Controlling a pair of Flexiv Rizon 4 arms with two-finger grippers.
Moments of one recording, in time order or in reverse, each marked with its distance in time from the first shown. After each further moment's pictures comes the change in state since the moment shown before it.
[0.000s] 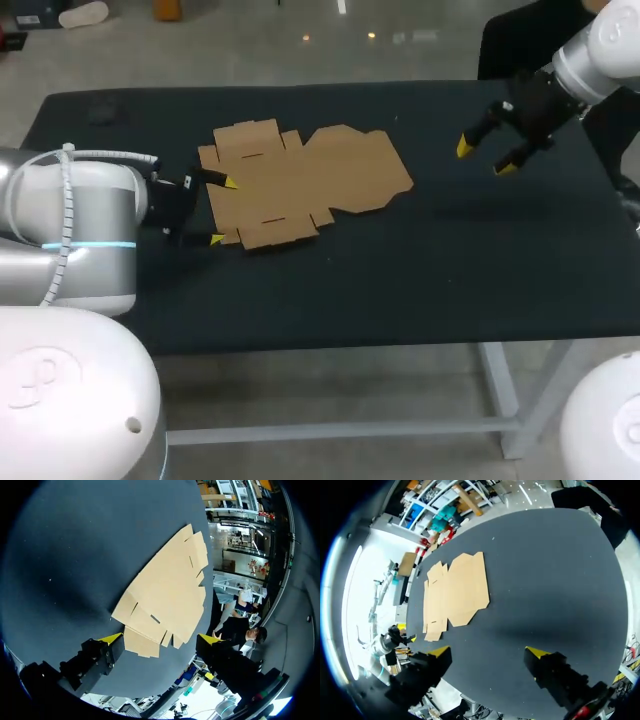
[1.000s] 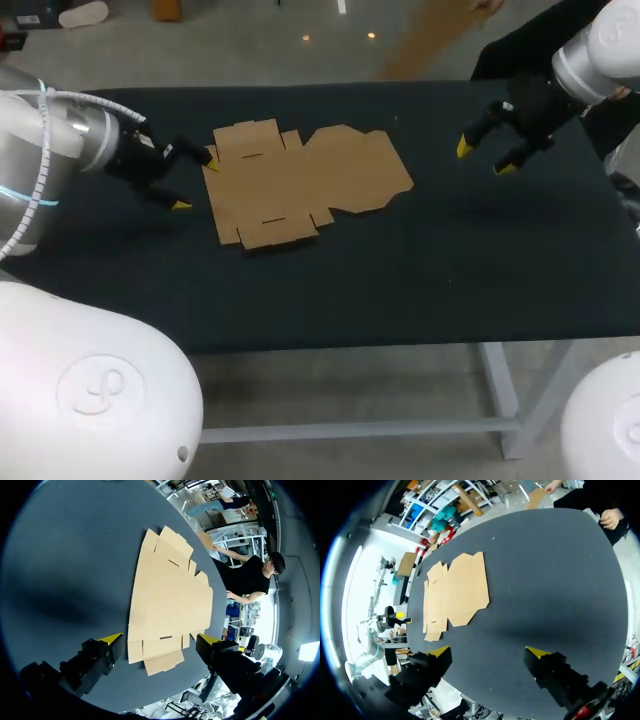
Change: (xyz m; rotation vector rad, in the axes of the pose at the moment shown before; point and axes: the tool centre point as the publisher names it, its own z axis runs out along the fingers) left arm 0.021 -0.068 -0.004 -0.172 -0.167 0.475; right arm 0.000 0.000 0.000 0.000 0.000 0.000
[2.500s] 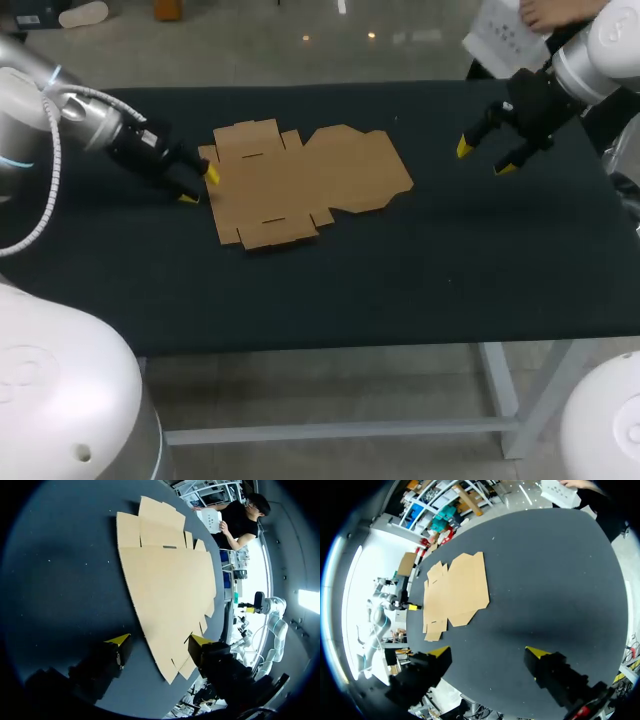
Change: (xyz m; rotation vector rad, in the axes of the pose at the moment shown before) left arm -0.038 -0.053 0.052 -0.353 0.107 0.363; right arm 0.000 0.000 0.000 0.000 0.000 0.000
